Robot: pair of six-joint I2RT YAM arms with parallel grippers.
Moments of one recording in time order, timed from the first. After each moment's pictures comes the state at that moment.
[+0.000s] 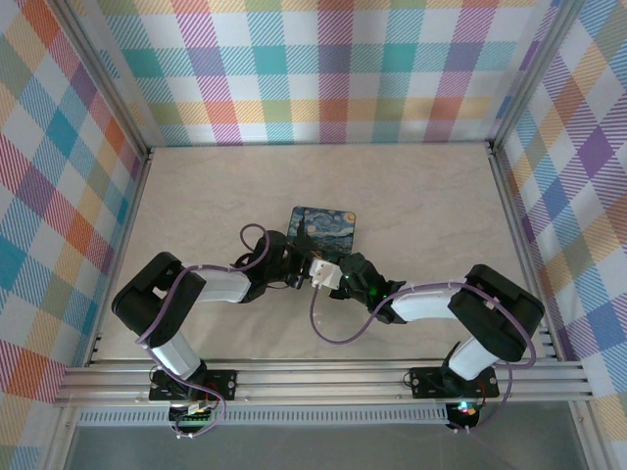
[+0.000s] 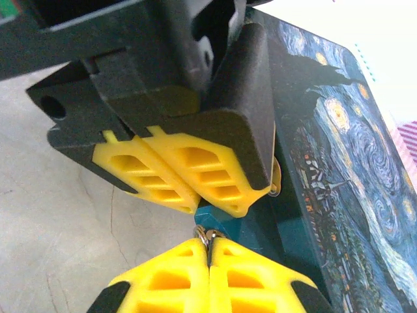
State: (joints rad) left arm -0.65 1.66 0.63 0.46 0.31 -1.62; right arm 0.90 1.56 0.54 0.46 0.20 -0.61
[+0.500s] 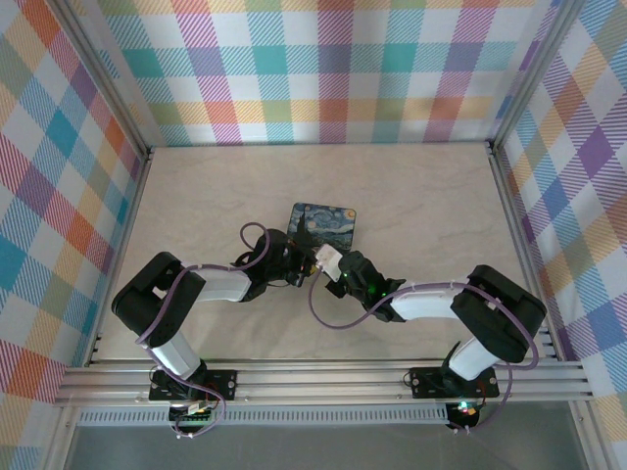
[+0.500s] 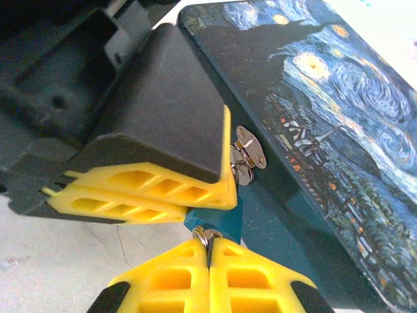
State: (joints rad) left arm -0.65 1.66 0.64 0.47 0.30 -1.62; right arm 0.90 1.55 0.57 0.42 0.22 -0.20
